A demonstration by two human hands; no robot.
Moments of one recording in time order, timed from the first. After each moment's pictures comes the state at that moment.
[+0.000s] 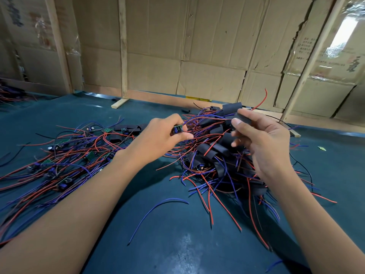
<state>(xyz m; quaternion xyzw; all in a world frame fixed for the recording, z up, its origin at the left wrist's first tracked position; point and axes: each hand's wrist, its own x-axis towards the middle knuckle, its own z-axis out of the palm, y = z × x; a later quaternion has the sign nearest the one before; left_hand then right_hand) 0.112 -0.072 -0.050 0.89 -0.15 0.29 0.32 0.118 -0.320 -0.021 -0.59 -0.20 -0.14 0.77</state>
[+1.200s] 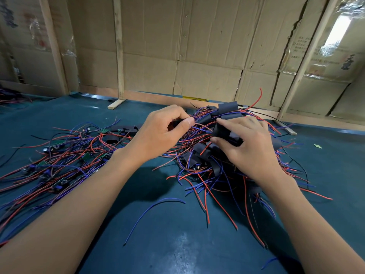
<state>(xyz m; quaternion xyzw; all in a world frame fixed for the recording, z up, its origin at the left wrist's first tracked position) 0.091 -0.092 -0.026 0.83 -0.23 0.36 0.36 0.124 -0.326 -0.036 -0.82 -0.32 -0.42 0.23</state>
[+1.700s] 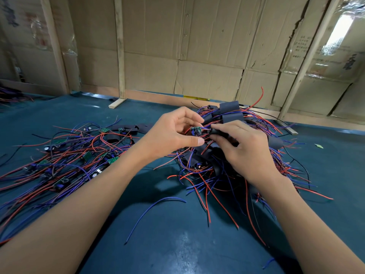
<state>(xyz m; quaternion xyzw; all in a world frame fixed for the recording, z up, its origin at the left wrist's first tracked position) 0.088 -0.105 -0.025 0.77 -0.22 0.14 0.58 0.119 -0.315 -0.038 -0.78 -0.37 -0.40 0.30</state>
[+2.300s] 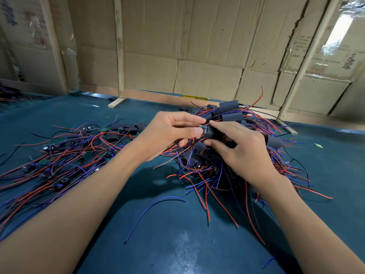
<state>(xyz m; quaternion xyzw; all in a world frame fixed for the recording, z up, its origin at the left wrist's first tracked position) 0.095 -0.101 -0.028 0.67 -0.21 0.06 0.71 0.111 -0.315 -0.036 -0.80 -0.37 -0.36 0.30</state>
